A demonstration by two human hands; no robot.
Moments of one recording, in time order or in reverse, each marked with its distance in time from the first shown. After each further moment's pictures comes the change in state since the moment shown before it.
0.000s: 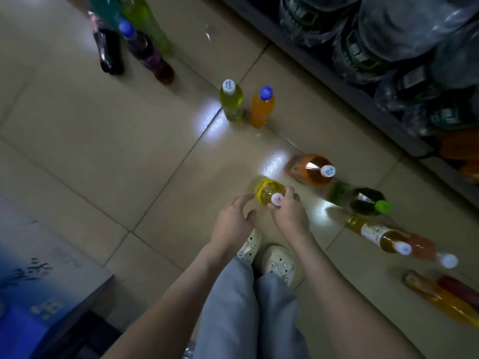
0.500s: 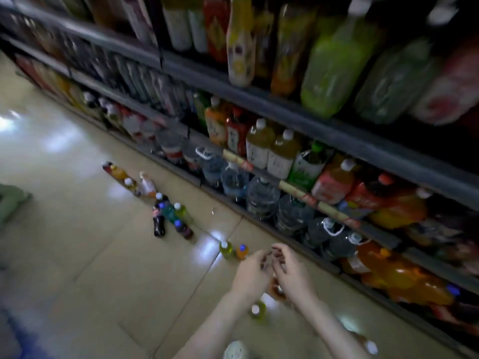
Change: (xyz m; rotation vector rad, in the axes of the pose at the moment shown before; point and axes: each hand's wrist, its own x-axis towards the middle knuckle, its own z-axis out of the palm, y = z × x) left_hand -0.233 0.317 -0.220 -0.084 0.005 0.292; right_hand -0.287 -0.145 -0.336 0.247 0.238 -0.452
